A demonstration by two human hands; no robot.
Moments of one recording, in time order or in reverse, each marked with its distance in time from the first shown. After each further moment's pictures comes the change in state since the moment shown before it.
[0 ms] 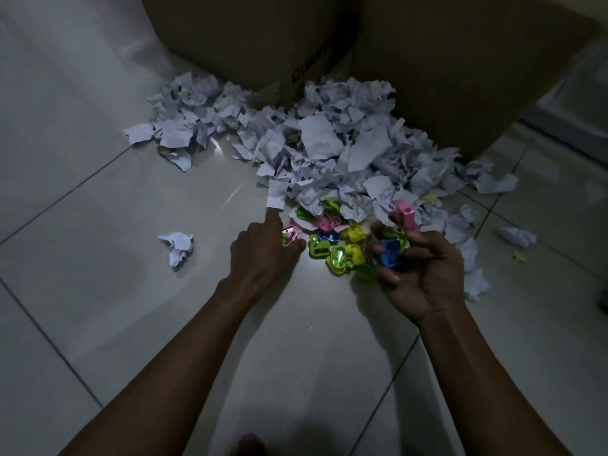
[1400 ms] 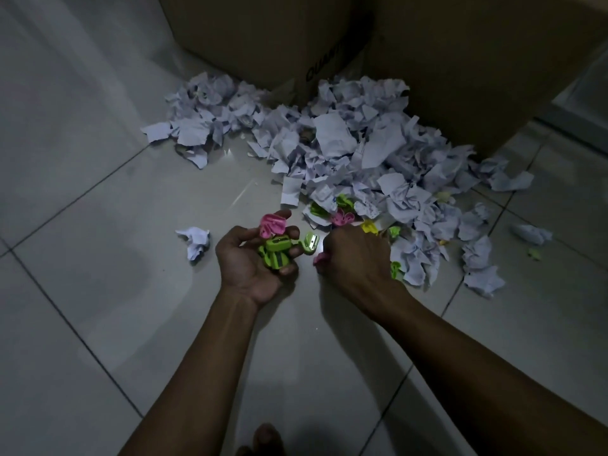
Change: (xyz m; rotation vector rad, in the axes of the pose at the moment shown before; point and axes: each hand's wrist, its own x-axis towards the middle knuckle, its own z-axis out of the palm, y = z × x) left_hand -0.031 -0.012 -0.019 -1.988 -0.351 -0.438; right_hand 0.035 0.061 0.041 -2.260 0.103 -0.379
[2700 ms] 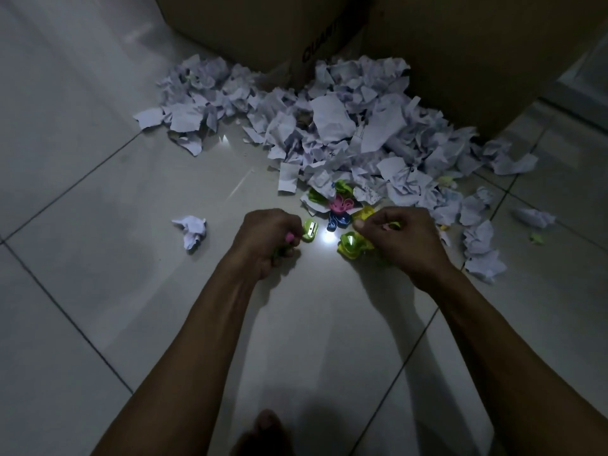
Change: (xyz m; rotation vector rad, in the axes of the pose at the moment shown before) left_hand 0.012 0.008 0.029 0.942 0.438 -0.105; right_hand -0.015 0.055 -0.024 0.872 0.055 0.307
